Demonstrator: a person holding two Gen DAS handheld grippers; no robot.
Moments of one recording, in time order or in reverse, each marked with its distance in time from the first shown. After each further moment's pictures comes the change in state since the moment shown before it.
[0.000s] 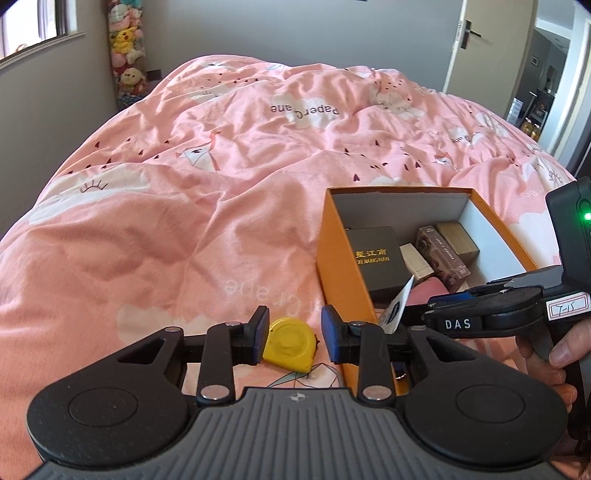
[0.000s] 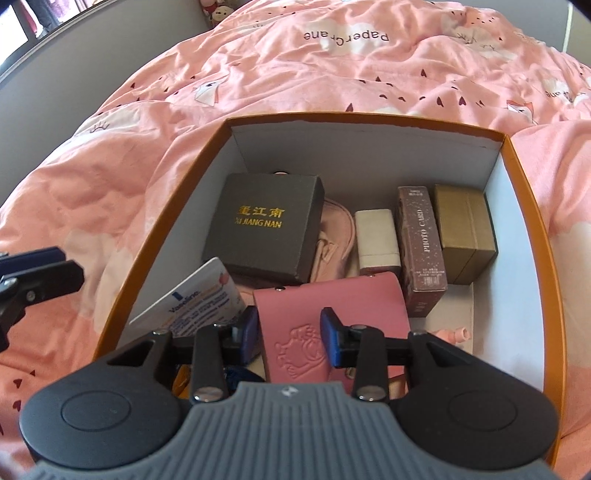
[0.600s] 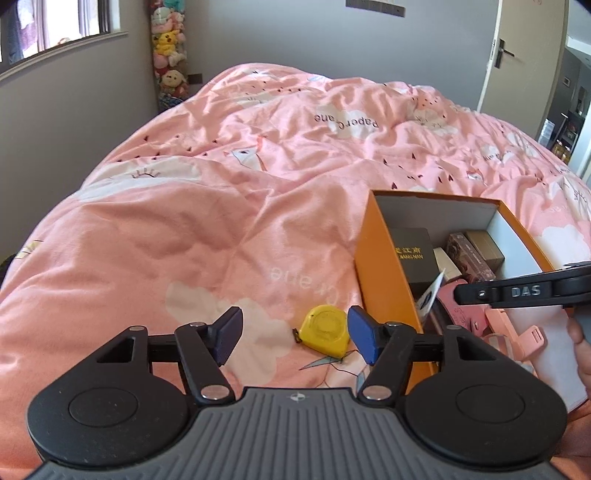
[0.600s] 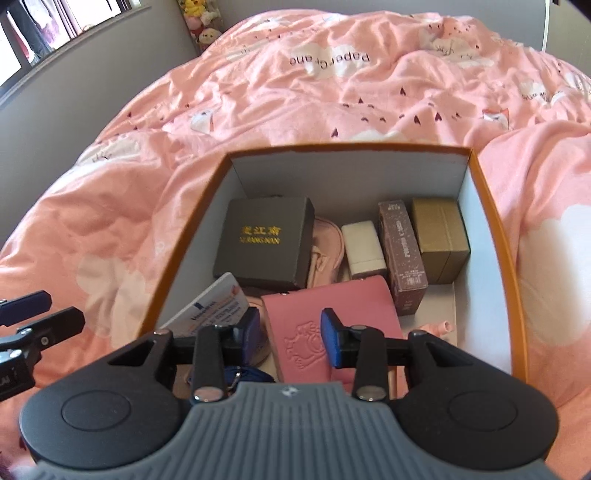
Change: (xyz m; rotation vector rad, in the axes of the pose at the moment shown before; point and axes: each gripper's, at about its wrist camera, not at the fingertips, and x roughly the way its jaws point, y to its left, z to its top) left arm -0.031 0.020 -0.019 -0.066 -0.051 0.104; right arm -0.038 0.002 -0.004 0.048 -0.075 0.002
